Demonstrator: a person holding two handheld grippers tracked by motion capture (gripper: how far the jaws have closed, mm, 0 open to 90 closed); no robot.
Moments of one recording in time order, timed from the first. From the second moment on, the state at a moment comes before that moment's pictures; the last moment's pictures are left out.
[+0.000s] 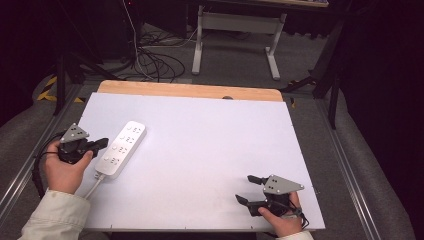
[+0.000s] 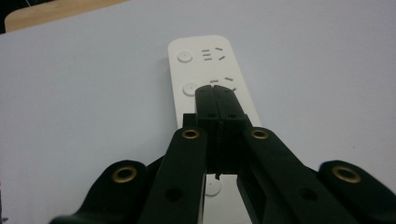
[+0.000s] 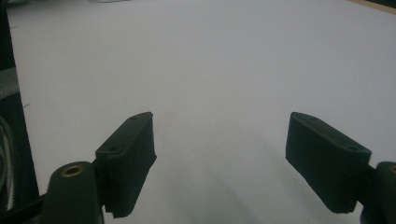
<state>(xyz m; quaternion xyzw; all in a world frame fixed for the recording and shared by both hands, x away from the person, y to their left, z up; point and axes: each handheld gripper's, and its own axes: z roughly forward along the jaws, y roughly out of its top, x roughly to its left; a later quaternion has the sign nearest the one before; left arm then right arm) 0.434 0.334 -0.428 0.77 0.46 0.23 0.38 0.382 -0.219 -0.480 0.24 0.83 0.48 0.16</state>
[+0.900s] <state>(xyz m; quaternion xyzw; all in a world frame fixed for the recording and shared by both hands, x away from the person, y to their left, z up) 0.461 0.334 -0.460 0.78 0.46 0.20 0.36 0.382 -0.219 -0.481 0.24 0.83 0.48 0.15</state>
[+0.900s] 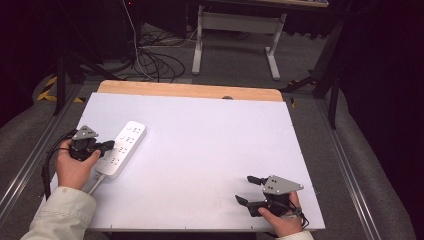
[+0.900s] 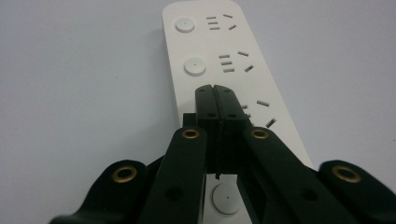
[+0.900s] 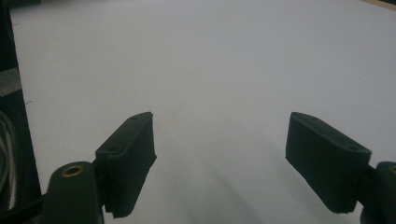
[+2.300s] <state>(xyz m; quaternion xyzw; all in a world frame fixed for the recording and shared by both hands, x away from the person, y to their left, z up) 0.461 0.331 -0.467 0.79 0.46 0.21 0.36 0.381 -0.218 -0.481 0.24 0.83 0.48 0.15</state>
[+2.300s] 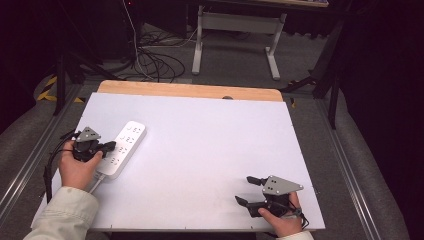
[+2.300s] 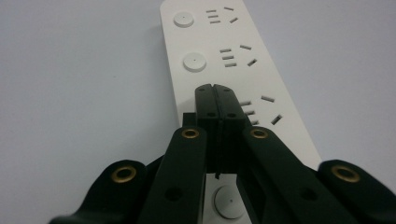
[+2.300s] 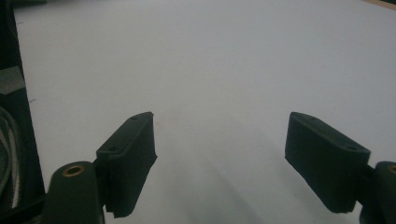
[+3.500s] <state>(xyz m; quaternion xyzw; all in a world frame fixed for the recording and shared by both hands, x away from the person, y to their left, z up) 0.460 0.326 -0.468 0.79 0.46 0.22 0.34 0.381 -0.219 -0.481 0.24 0.83 0.48 0.15</state>
